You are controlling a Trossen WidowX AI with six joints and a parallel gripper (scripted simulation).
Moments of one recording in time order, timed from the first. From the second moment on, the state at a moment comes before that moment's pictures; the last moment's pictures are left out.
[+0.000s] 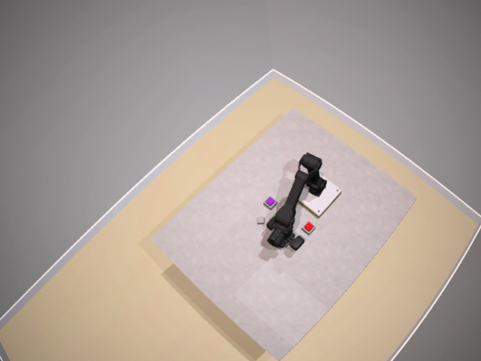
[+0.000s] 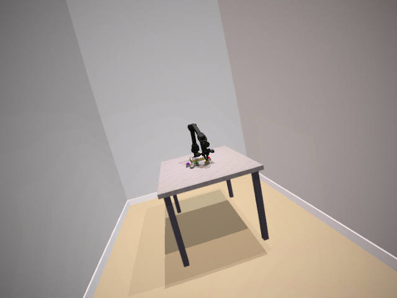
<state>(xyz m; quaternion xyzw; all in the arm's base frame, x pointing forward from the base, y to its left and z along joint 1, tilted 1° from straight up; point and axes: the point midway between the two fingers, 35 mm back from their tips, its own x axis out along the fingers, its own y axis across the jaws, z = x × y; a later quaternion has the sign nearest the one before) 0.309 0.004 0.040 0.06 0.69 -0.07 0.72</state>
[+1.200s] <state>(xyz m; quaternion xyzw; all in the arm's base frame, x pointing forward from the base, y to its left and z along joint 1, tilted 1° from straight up) 0.304 0.061 0.089 0.06 0.69 -0.06 0.72</state>
